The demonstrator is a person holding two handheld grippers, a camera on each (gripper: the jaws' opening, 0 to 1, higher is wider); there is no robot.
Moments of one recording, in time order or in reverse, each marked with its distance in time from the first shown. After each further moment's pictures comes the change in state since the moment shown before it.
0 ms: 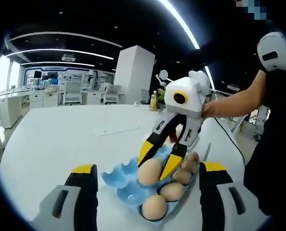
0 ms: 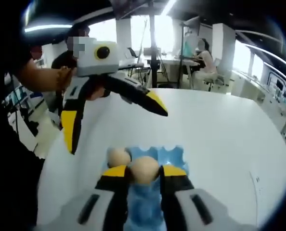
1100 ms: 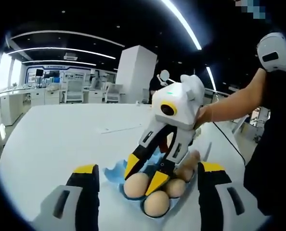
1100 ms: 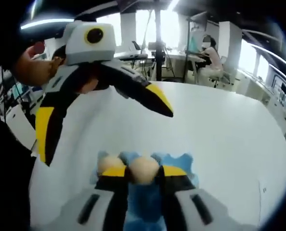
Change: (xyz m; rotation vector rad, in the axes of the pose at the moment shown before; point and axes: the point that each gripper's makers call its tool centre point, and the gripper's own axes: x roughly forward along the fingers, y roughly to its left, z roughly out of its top) left arm -0.004 0.004 -0.008 -0.019 0.006 0.006; right arm 0.042 0.001 -0.005 -0.027 0.059 0.038
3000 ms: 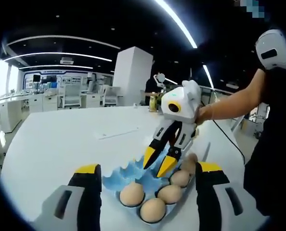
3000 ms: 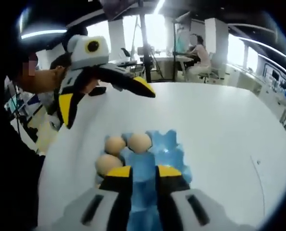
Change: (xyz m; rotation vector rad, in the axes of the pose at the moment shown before) left arm 0.005 -0.012 0.016 0.048 -0.011 -0.012; right arm -0.065 -0.004 -0.032 0.101 -0.059 -0.059
